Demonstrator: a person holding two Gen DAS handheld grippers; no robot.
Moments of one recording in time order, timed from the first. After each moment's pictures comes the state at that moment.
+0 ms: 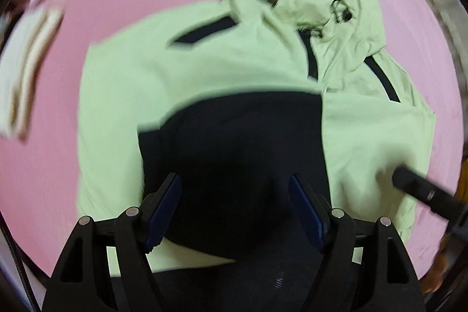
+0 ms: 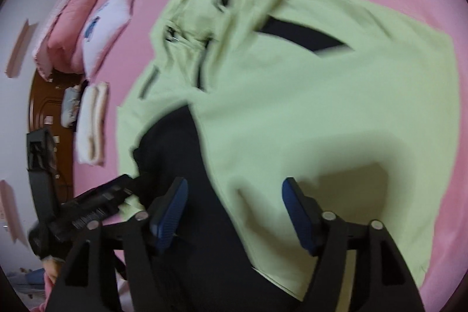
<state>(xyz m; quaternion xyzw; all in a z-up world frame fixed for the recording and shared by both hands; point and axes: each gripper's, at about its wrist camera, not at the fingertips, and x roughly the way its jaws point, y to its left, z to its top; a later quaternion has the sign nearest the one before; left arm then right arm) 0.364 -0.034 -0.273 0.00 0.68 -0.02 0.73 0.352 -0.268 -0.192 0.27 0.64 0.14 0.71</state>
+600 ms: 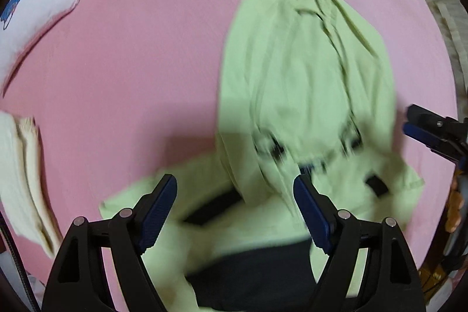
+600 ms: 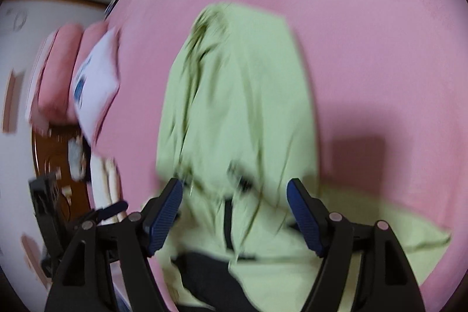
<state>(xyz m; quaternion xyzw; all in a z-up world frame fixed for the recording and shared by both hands) 0.587 -0.040 -0.255 0.04 0.71 -0.07 0.70 0.569 -0.317 -0.184 0.33 0.64 0.09 0.69</state>
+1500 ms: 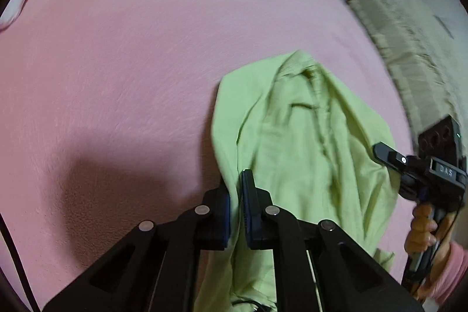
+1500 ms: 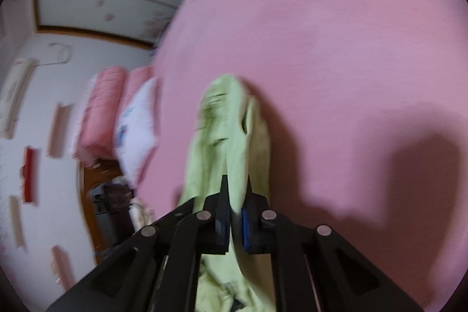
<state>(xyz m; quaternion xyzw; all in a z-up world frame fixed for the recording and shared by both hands) 0.663 -0.038 -0.331 -0.13 0.57 -0.21 0.78 0.635 -0.351 -0.240 0.42 0.50 0.20 0.73</state>
